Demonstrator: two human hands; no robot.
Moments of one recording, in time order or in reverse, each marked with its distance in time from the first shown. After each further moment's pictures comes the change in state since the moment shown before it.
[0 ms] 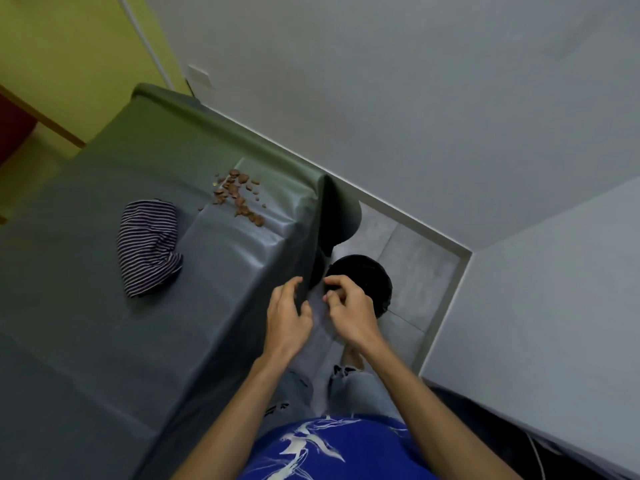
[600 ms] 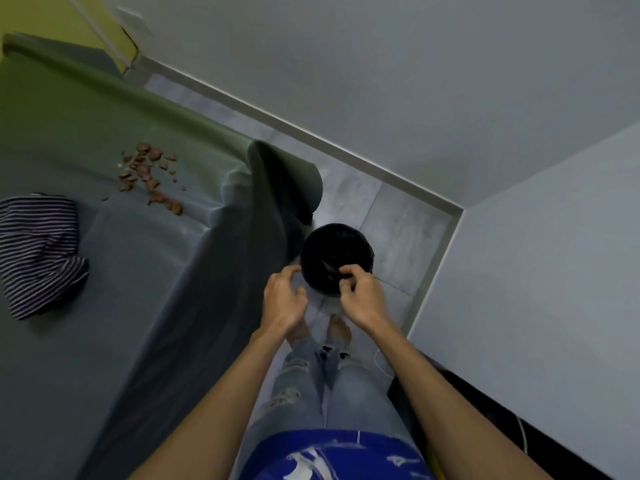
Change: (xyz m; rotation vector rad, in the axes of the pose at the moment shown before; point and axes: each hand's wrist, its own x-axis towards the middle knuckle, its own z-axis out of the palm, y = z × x) left_hand 0.055 0.003 0.111 0.178 -0.171 -0.155; right_hand 0.061 0.122 -0.061 -0.182 0.004 0.171
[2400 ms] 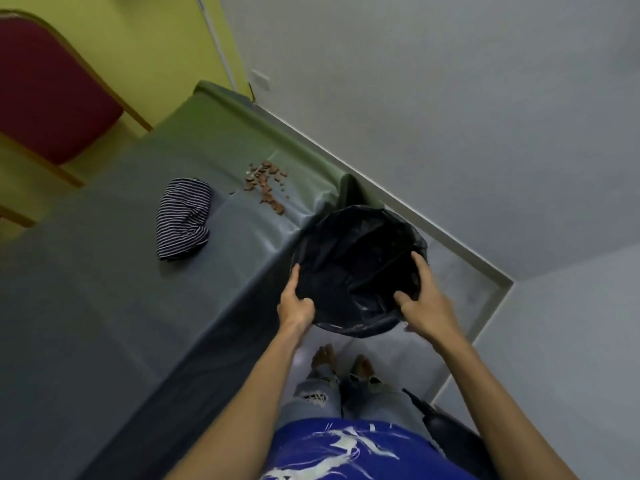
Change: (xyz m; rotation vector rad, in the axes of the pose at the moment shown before) left_hand -0.073 -0.007 -0.076 -0.634 0.246 -0.299; right_hand -0.078 -0.088 -0.080 -0.055 -0.067 -0.095
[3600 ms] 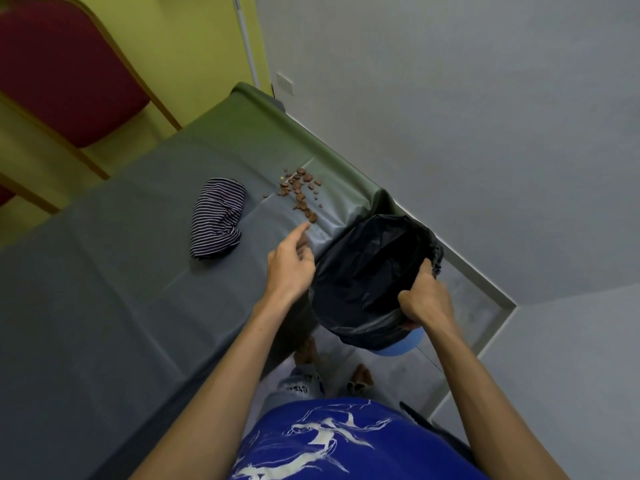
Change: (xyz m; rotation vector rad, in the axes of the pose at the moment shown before) left_hand 0.013 0.079 -0.084 0.179 0.071 0.420; right_hand 0.023 -0.072 0.034 -0.378 0.026 0.134
